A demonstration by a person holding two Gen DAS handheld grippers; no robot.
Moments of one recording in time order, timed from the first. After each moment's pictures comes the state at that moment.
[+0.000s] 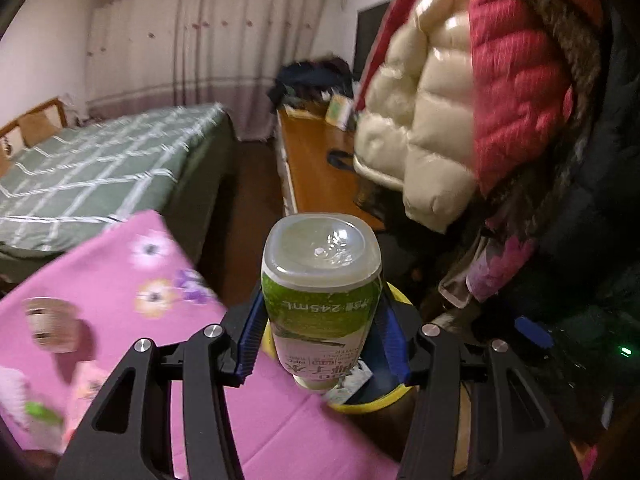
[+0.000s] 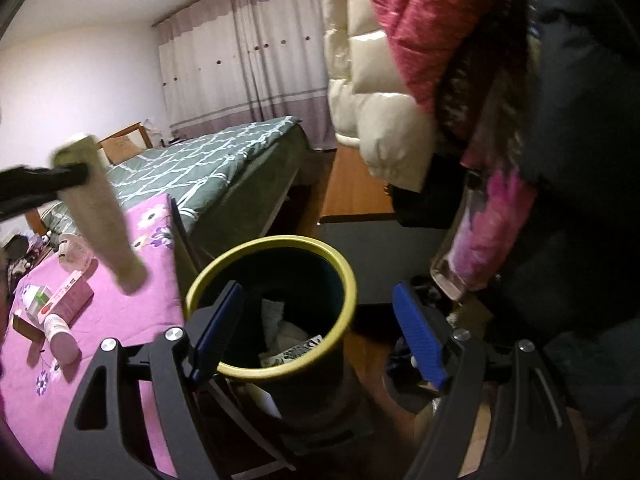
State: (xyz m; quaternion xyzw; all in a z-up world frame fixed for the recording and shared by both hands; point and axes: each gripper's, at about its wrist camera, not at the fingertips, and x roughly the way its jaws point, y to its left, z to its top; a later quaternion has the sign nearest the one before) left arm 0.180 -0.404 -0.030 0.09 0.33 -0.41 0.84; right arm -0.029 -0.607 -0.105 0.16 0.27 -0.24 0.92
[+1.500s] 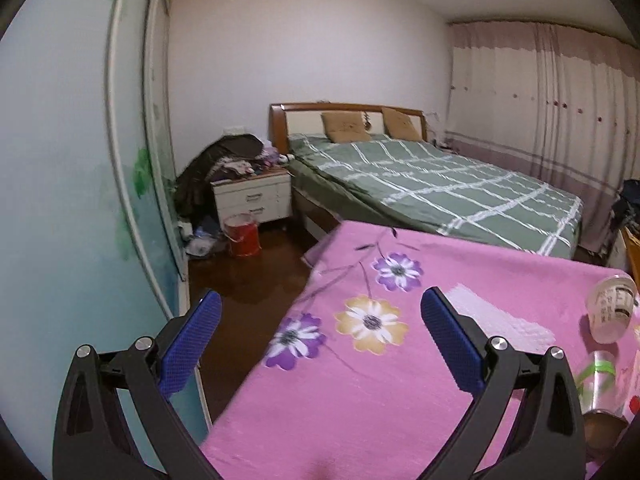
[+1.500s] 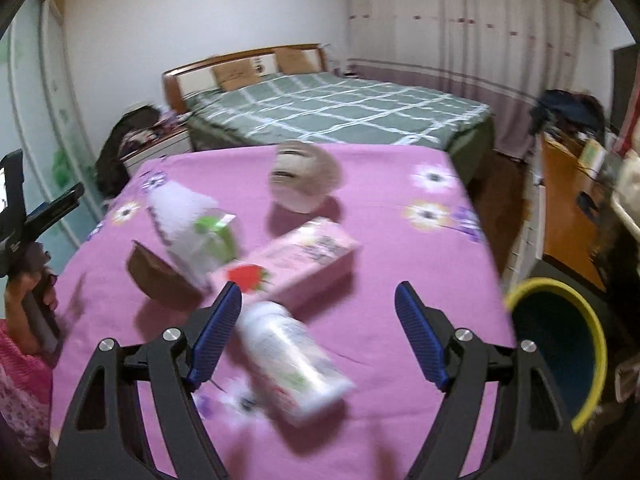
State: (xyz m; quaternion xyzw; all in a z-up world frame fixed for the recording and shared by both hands) left arm 0.237 0.096 -0.097 -0.04 0.22 0.21 0.95; right arm 0.189 -0.315 -0.094 0.02 0.36 0.09 0.93
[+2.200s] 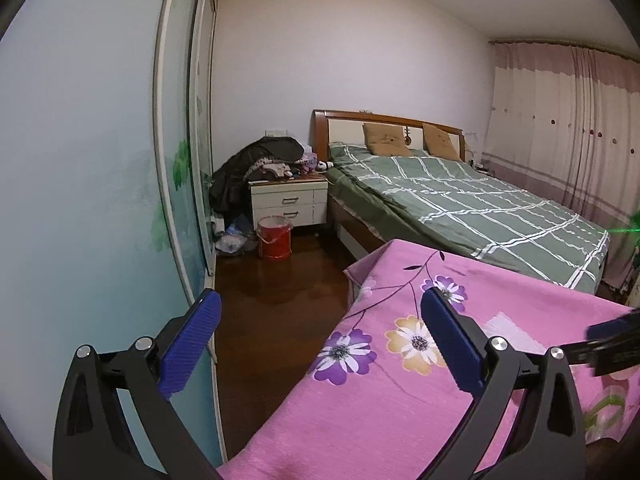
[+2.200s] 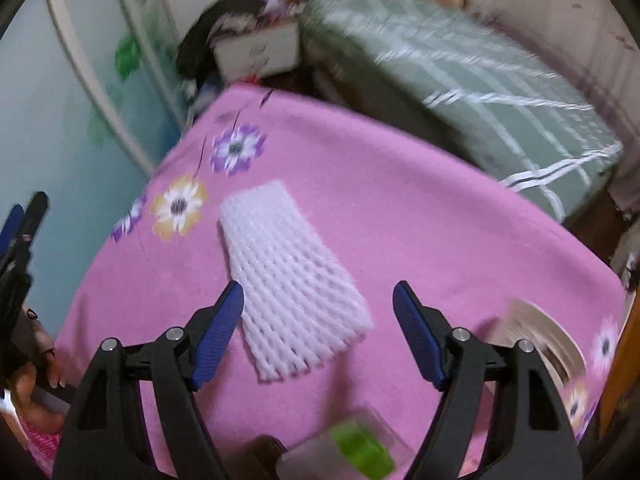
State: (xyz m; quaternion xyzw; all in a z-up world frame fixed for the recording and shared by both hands) left arm 0.223 0.125 -0.089 -0.07 0.20 0.27 0.94; right arm 0.407 -0.119 -0.116 -0.15 0.53 0.25 0.80
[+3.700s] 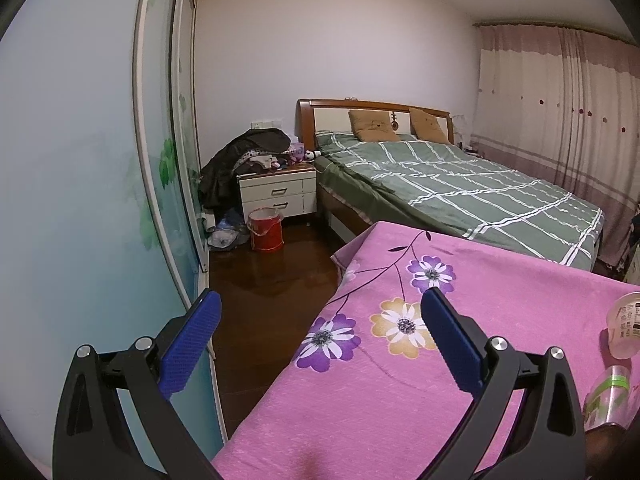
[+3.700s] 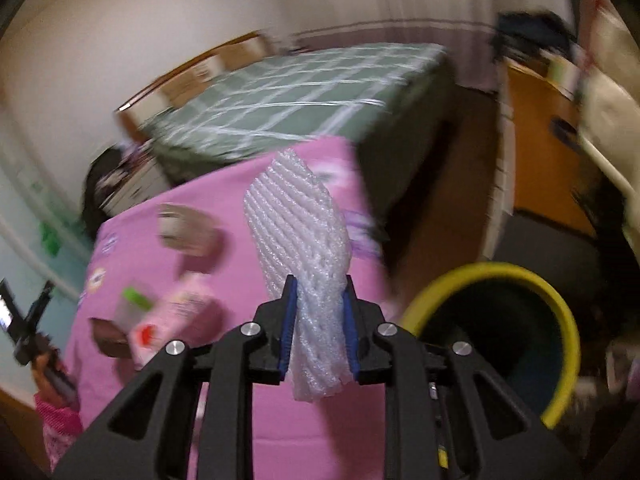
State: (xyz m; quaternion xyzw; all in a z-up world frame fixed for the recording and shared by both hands) left arm 0.228 0.110 -0.090 -0.05 0.23 0.25 0.94; right arm 0.203 -0.518 -0.080 0.16 0.41 -0.02 0.90
